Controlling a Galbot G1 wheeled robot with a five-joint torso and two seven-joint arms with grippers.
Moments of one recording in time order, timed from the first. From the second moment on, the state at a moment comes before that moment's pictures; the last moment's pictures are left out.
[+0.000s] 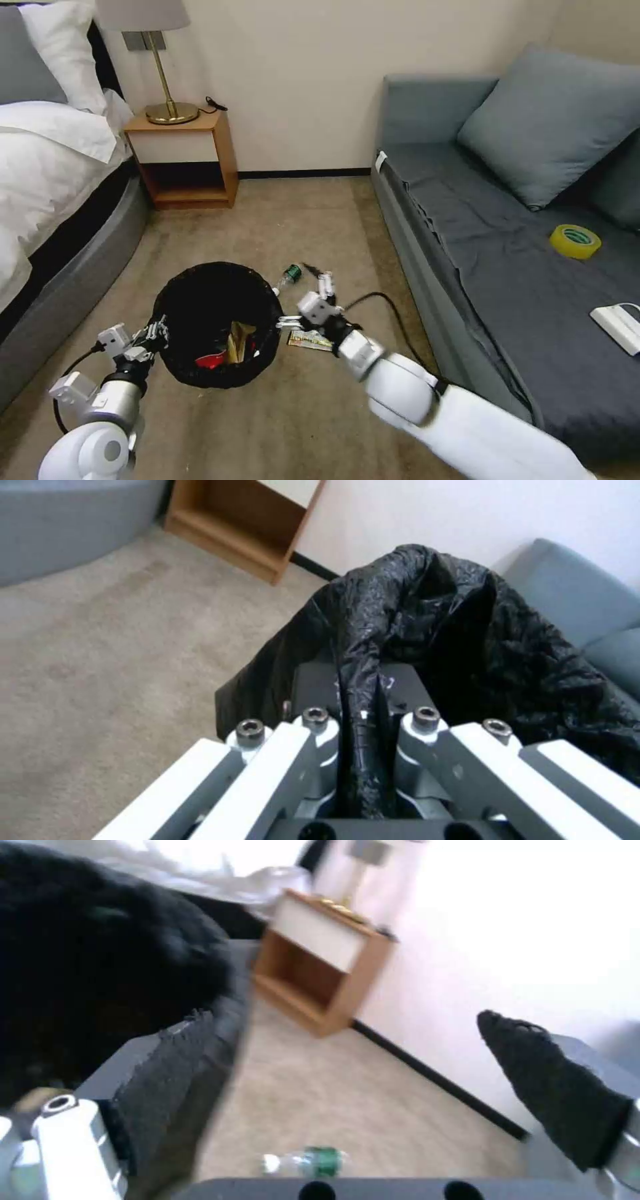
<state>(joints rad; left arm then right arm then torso) 1.53 -1.41 -0.87 -2.05 -0.74 0.25 0.05 -0.92 0.97 -0.34 1.99 0.07 -0.12 0.33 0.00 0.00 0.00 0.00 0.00</state>
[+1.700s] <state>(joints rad) 1.54 -1.38 -0.92 -2.08 -0.72 0.24 0.02 -1.61 1.22 0.04 2.17 -0.02 -0.07 0.38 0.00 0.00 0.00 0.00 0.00</state>
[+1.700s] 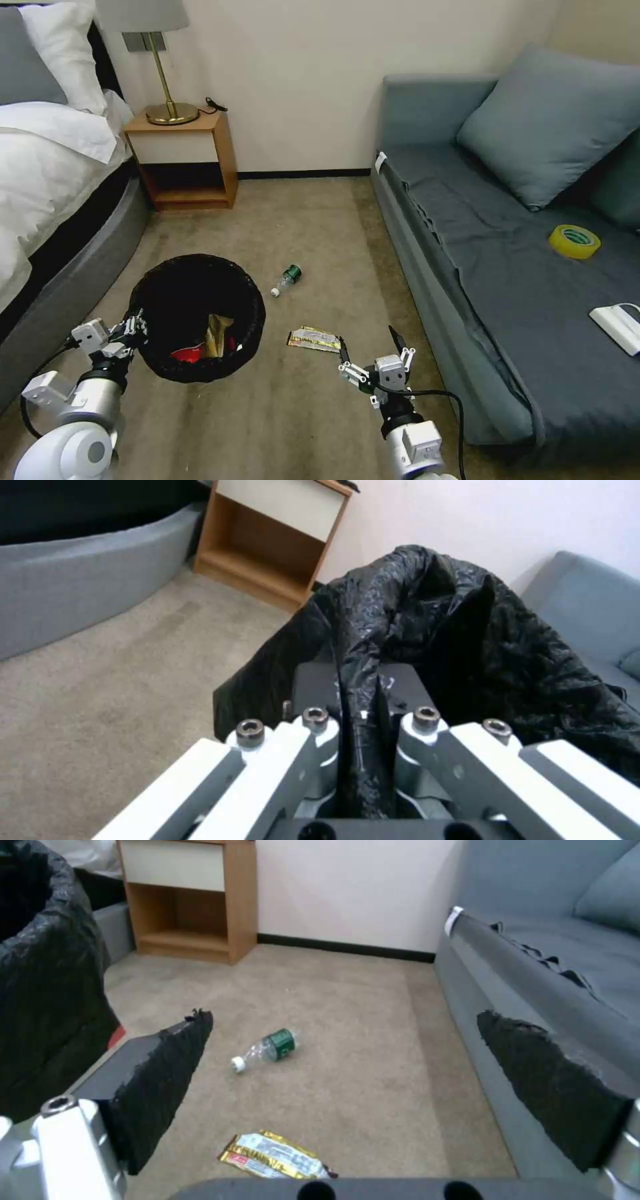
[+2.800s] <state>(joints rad) 1.54 -1.39 -0.93 -2.07 -0.72 0.24 0.04 -1.60 1.22 0.03 2.16 -0.01 -0.05 0.36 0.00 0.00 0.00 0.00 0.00</state>
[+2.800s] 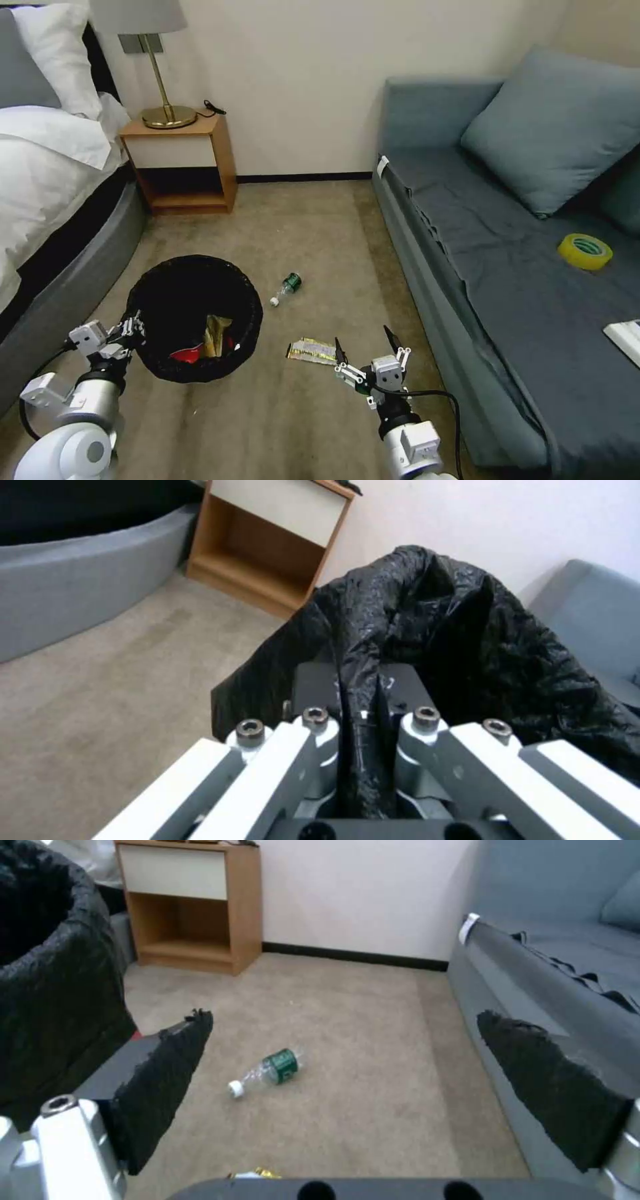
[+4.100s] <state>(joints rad) 1.54 -1.35 -0.97 -2.04 -0.68 0.25 0.10 -1.17 0.92 -0.24 1.86 0.27 -0.12 0.12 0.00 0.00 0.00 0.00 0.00</state>
